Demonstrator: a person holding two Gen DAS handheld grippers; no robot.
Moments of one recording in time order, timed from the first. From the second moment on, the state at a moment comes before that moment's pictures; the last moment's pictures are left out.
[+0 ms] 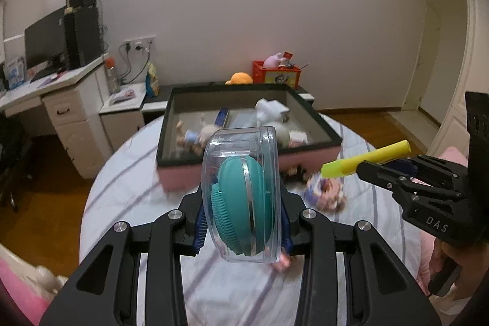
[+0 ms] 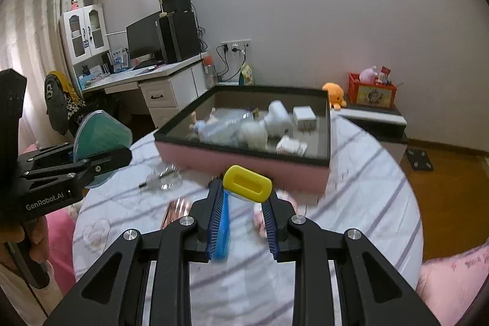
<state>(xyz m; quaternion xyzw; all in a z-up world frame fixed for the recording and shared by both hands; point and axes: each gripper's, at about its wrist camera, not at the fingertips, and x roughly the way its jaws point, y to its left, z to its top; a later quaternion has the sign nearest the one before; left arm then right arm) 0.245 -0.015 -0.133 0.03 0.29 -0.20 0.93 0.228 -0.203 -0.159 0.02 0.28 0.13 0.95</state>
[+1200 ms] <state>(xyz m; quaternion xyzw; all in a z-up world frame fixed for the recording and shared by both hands) 0.377 -0.022 -0.141 0.03 0.32 -0.15 0.93 0.355 -0.224 -0.169 -0.01 0.31 0.05 0.95</state>
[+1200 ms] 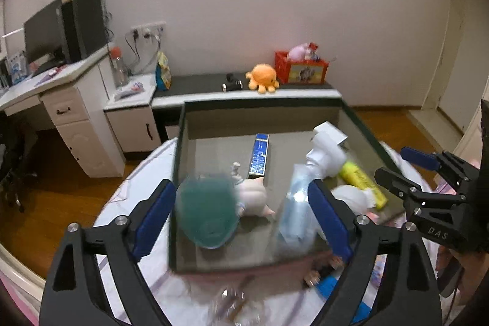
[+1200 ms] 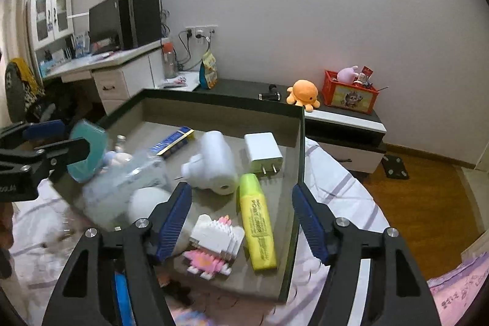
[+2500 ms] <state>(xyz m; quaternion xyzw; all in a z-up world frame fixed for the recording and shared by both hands) 0.099 0.007 -0.071 0.04 0.12 -0.09 0.99 0.099 -0.192 -0.089 0.00 0.14 0.02 0.99</state>
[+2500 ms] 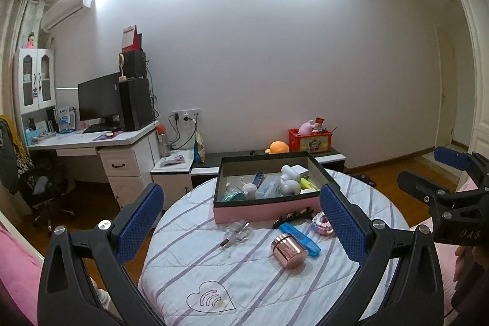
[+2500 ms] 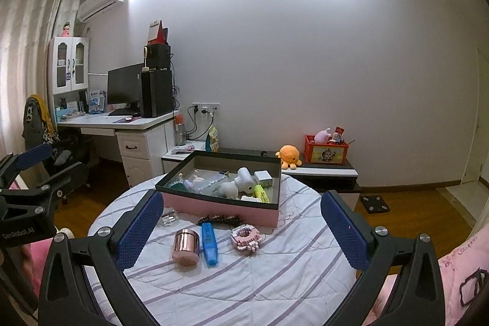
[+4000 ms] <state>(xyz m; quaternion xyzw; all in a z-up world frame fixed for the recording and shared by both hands) 0.235 -0.048 -0.208 0.02 0.36 -0.18 0.92 0.268 -0.231 -0.240 -0.01 0.41 0.08 0.91</state>
